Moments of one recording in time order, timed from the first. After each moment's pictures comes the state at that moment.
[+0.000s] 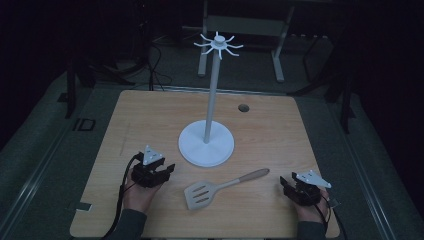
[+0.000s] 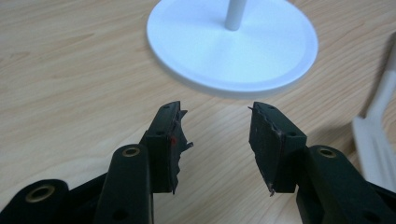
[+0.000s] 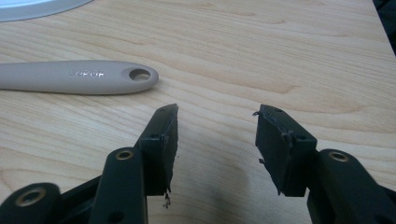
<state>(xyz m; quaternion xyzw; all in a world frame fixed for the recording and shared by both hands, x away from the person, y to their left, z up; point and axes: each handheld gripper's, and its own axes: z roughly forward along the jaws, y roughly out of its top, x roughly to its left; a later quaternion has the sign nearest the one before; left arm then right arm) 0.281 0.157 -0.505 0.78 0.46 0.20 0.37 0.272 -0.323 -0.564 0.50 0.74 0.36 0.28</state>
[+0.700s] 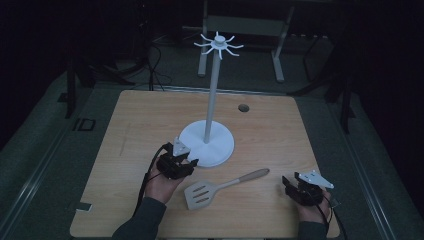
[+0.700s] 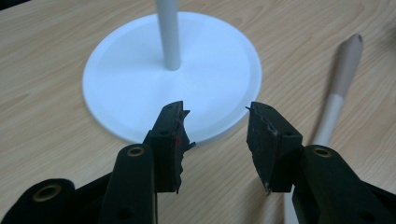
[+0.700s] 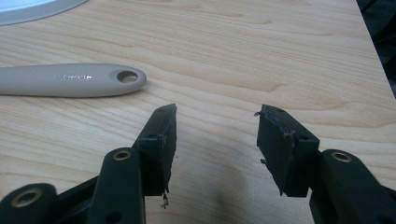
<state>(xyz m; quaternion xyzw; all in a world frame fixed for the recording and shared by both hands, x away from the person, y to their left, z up) 0.301 0.094 -0.481 0.82 0.40 0.19 0.37 0.271 -0.327 -0.562 0.51 0.73 0.35 0.29</state>
